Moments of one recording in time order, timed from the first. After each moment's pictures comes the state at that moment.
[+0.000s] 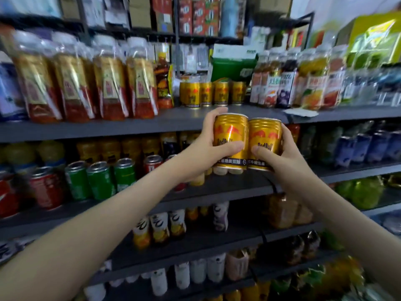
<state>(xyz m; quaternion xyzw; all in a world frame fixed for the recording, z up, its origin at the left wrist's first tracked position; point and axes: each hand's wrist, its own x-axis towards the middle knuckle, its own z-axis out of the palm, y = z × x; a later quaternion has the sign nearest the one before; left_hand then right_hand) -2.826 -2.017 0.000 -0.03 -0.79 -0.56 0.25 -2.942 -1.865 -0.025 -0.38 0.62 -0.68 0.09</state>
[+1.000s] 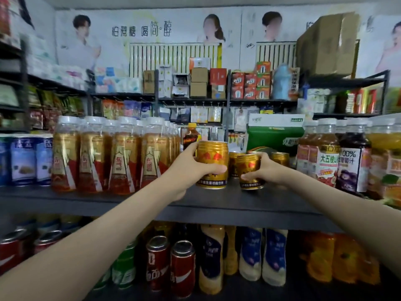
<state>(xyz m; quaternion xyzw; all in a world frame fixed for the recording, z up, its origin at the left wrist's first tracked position) -2.914 -2.124 0.100 0.21 -0.75 -0.48 0.40 -3.162 -2.082 0.094 -0.50 0.73 -0.43 0.16</state>
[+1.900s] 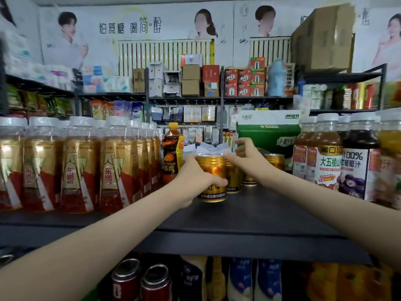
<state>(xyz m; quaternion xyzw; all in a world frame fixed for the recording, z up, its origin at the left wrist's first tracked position) -3.009 -2.165 0.089 0.28 -0.75 -0.46 0.39 -3.173 -2.113 0.107 -0.58 0.64 -0.50 0.04</state>
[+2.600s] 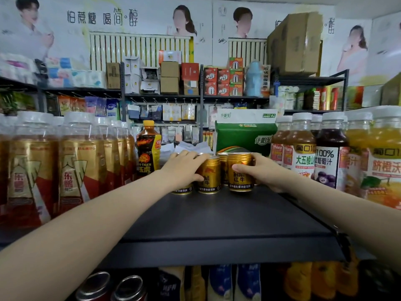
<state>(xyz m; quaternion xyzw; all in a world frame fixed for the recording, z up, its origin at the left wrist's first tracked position) -3.060 -2.222 0.102 0.22 -0.94 0.19 0.19 -3.246 -2.086 0.093 -0.50 0.69 -0.50 0.16</state>
